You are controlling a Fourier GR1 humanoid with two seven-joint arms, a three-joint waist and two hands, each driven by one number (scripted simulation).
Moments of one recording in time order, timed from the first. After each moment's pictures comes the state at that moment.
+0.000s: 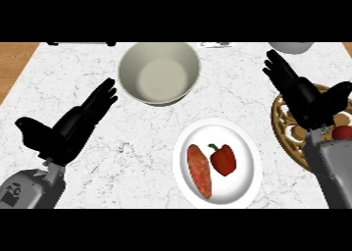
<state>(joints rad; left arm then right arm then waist) -0.24 0.42 -0.30 -1.64 0.38 0.07 0.19 -0.41 -0.34 0.08 -1.40 -0.21 0.08 0.11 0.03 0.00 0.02</state>
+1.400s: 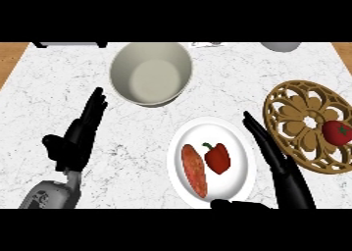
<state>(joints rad) -0.15 0.27 -0.26 -1.53 0.17 0.27 0.04 0.06 -0.24 0.45 -2.02 0.46 -0.27 0.14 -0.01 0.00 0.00</state>
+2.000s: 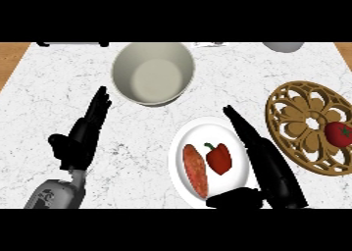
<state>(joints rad) -0.16 0.23 -0.25 -1.52 0.14 0.26 0.04 -0.11 -0.21 0.46 -1.96 0.49 -0.01 0.60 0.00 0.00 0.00</state>
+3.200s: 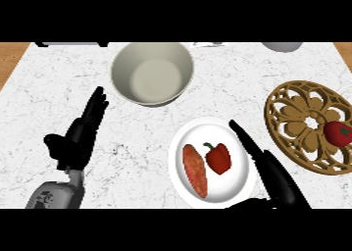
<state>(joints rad) -0.14 0.15 -0.14 -1.53 0.04 0.15 0.06 0.06 -0.13 0.34 -1.90 0.38 0.12 0.36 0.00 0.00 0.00</state>
